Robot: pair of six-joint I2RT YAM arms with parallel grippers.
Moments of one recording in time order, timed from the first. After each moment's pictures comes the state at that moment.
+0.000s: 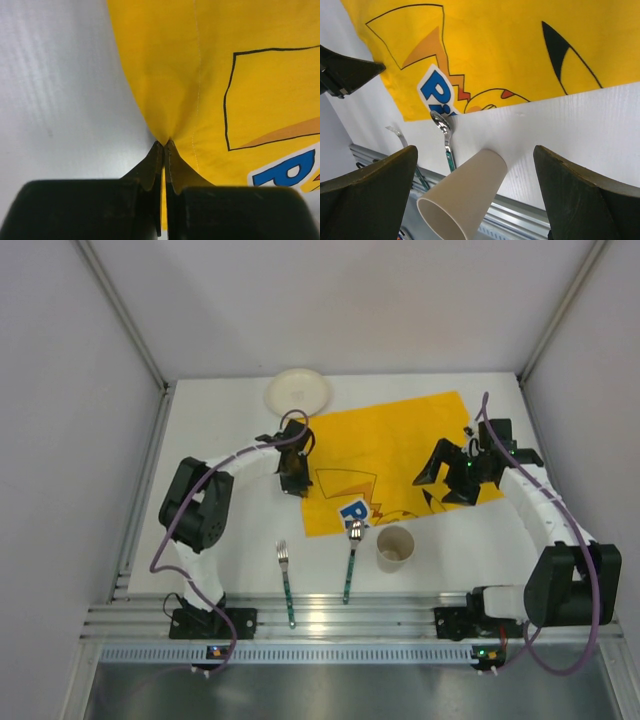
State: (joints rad) left arm -0.49 1.94 1.31 -0.59 0.01 -0.60; right arm 0.03 1.31 1.00 -0.76 -0.44 0.47
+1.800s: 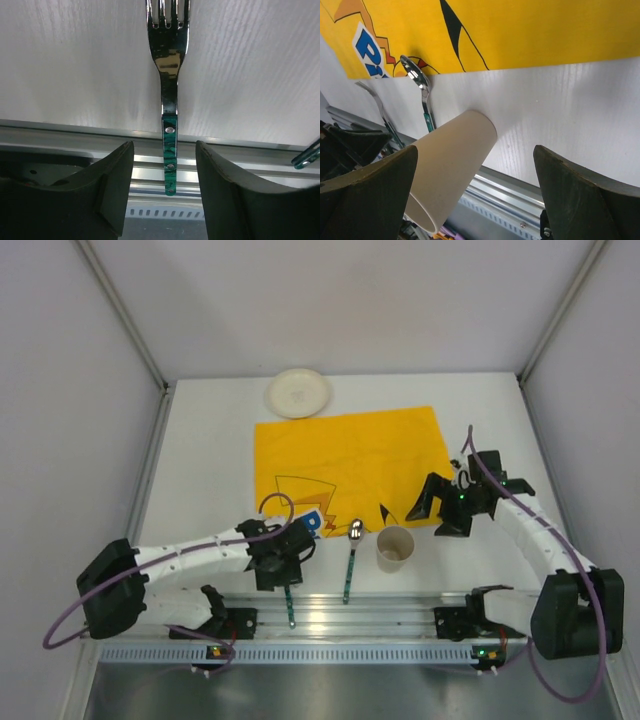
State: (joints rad) left arm -1.03 1.22 0.69 -0.89 -0.14 -1.19; right arm 0.09 1.16 0.75 -0.75 -0.49 0.44
